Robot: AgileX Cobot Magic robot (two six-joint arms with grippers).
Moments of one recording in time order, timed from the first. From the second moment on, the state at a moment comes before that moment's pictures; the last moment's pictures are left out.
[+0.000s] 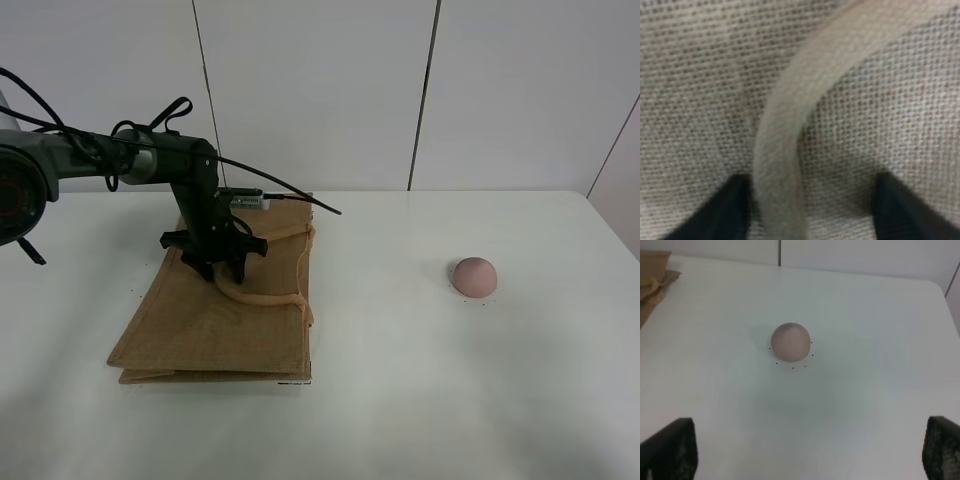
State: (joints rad) left arm -0.31 2.33 -1.73 0.03 0.83 -0.20; right arm 0.03 -0.01 -0.50 0.06 1.03 -0.07
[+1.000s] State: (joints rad) left arm -0.31 2.09 -2.06 0.03 1.17 -0.20; right arm 0.03 -0.01 -0.50 0.06 1.03 -0.07
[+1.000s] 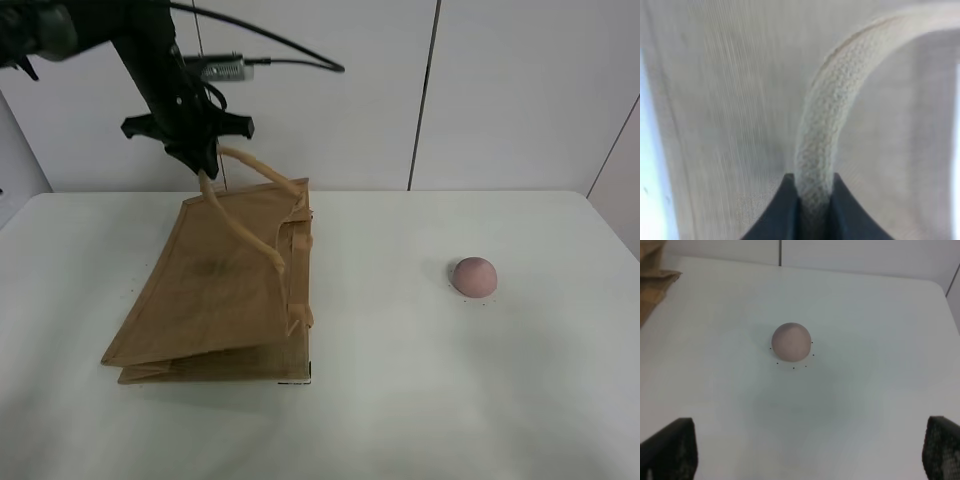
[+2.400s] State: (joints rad) left arm -0.31 1.91 -2.23 0.00 1.17 -0.12; right arm 0.04 1.71 -1.22 0.10 0.88 -0.07
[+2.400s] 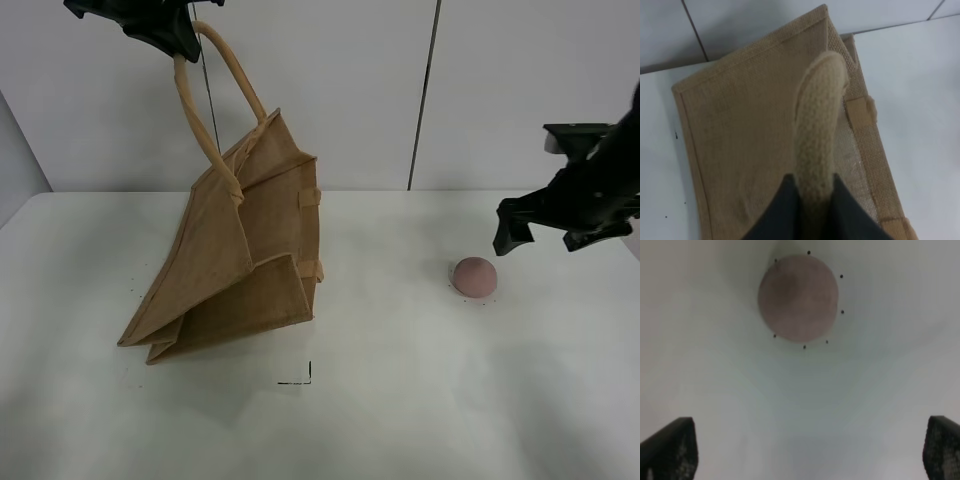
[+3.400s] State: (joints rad) left arm -0.31 1.91 -2.23 -0.01 1.17 -0.12; right arm 0.06 2.17 -1.46 0.13 0.81 -0.07
